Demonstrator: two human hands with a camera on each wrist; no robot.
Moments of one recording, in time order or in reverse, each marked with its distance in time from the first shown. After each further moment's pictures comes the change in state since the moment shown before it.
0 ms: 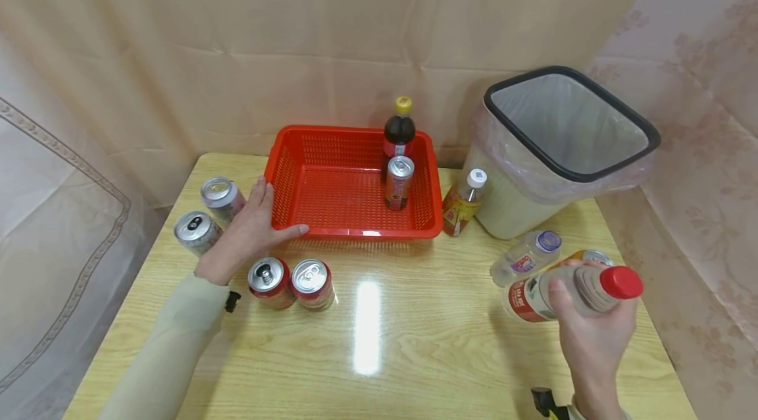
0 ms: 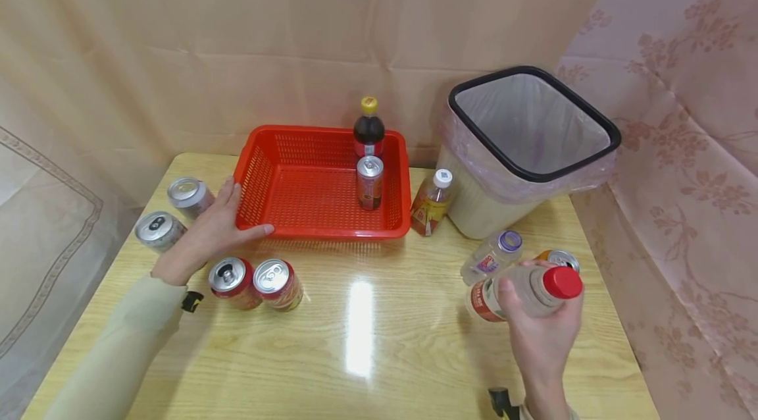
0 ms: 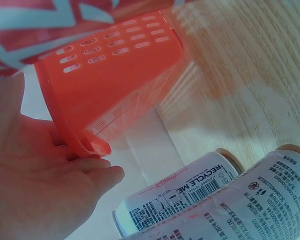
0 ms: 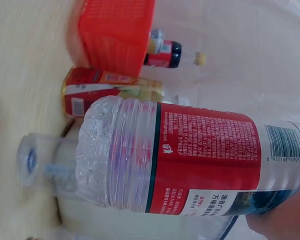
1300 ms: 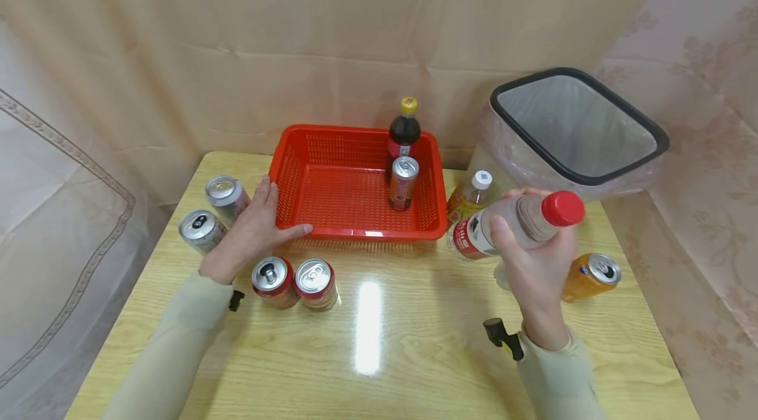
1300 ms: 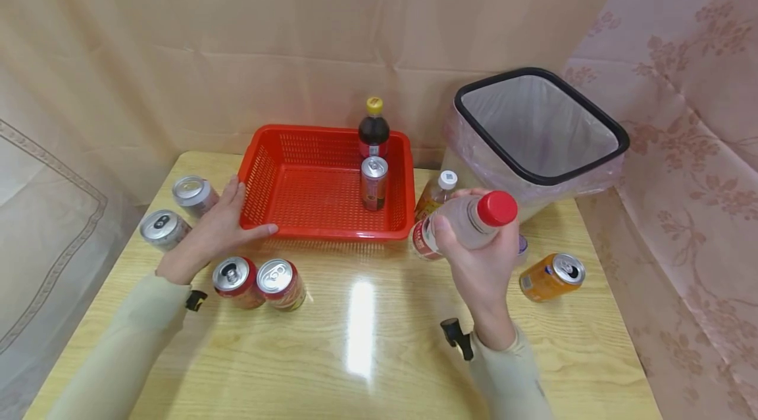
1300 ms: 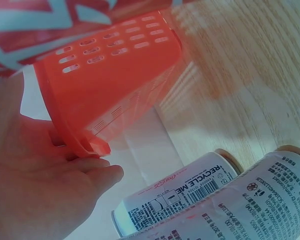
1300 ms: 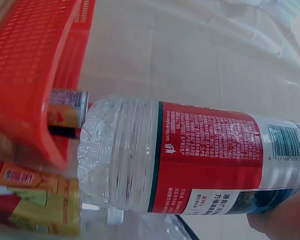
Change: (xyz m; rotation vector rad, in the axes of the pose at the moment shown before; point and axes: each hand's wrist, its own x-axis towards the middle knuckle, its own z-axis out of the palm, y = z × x) left_hand 0.000 -0.002 0.000 -0.015 0.016 0.019; right_hand 0.034 -0.011 0.110 0.005 -0.208 -0.120
